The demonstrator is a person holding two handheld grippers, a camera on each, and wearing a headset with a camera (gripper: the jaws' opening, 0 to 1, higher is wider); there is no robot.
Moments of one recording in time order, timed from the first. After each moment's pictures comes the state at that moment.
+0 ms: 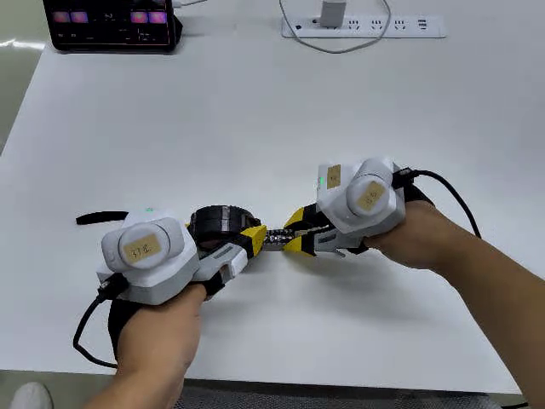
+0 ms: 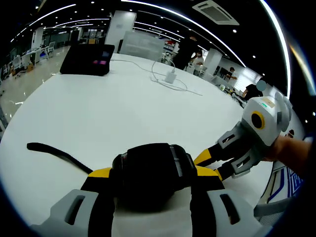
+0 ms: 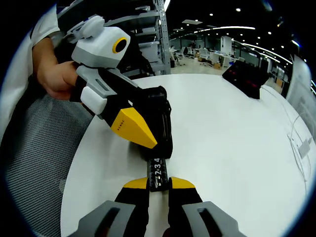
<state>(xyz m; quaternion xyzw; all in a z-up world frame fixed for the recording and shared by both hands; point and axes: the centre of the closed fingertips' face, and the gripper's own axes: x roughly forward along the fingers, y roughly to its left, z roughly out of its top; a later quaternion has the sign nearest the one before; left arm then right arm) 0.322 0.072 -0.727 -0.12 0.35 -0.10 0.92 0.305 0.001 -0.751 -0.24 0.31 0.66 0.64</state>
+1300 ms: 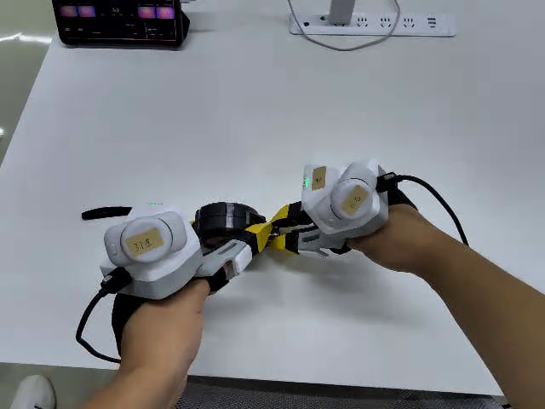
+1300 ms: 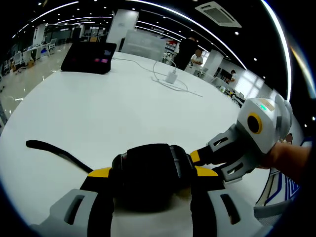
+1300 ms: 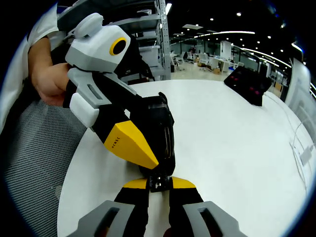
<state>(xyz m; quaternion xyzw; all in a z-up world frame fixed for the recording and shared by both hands) 0.322 0.073 -0.726 -0.14 0.36 -0.10 0.92 0.306 0.025 -0.751 -0.23 0.29 0.66 0.65</state>
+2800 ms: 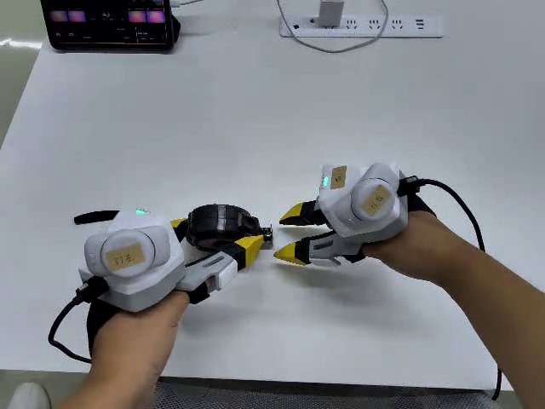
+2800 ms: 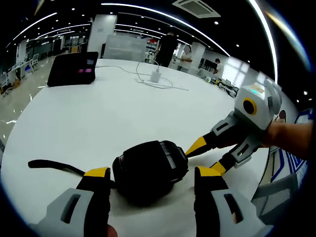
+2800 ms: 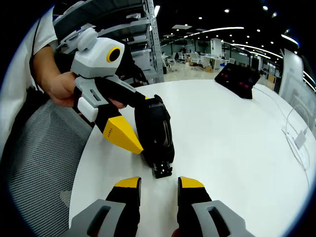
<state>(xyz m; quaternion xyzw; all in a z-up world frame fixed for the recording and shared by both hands) 0.313 0.072 -0.715 -0.07 0.34 -0.18 0.92 0.299 -0.001 -0.738 -0.20 0.30 0.65 0.67</state>
